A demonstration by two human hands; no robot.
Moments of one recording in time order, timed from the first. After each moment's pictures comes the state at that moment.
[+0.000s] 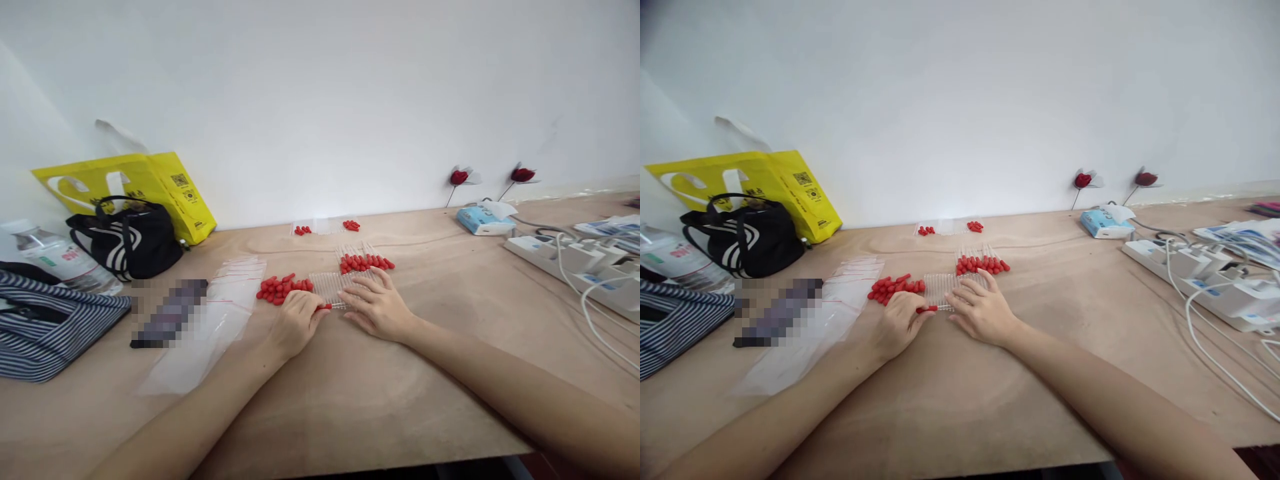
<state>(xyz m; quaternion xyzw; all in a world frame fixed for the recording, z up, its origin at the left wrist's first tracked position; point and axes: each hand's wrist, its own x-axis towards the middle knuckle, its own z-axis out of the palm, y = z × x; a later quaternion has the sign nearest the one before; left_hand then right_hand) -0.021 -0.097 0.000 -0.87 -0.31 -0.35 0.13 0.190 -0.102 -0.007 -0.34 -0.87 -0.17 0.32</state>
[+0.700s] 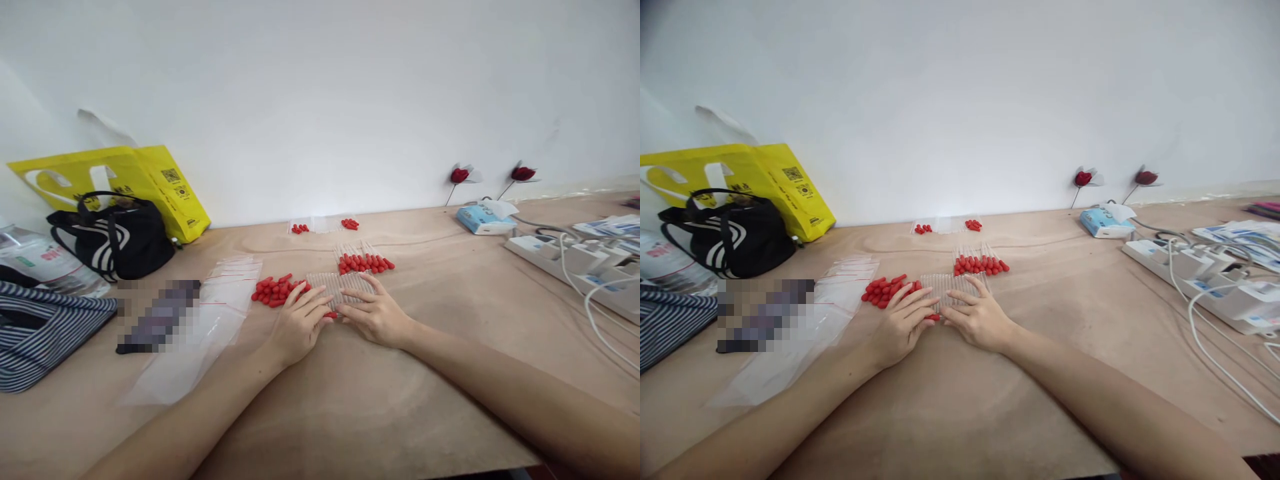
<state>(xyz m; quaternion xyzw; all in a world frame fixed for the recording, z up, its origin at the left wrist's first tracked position) -0.017 -0.097 0.002 -0.91 -0.28 -0.30 0.10 0.184 -0.097 -0.015 -0.25 -0.88 -0.15 0.37</state>
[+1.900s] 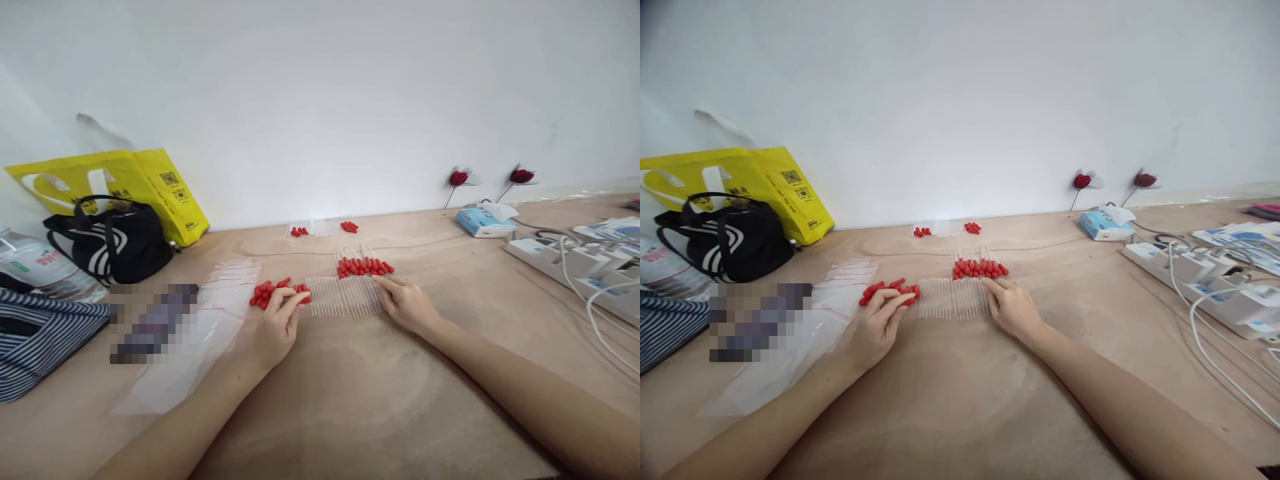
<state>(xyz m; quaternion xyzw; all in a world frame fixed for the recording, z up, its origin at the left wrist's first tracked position) -0.039 -0.094 0.006 -0.84 -0.38 -0.39 0.07 0.232 -0.083 -0.020 -0.49 -0.79 -0.11 0.35</state>
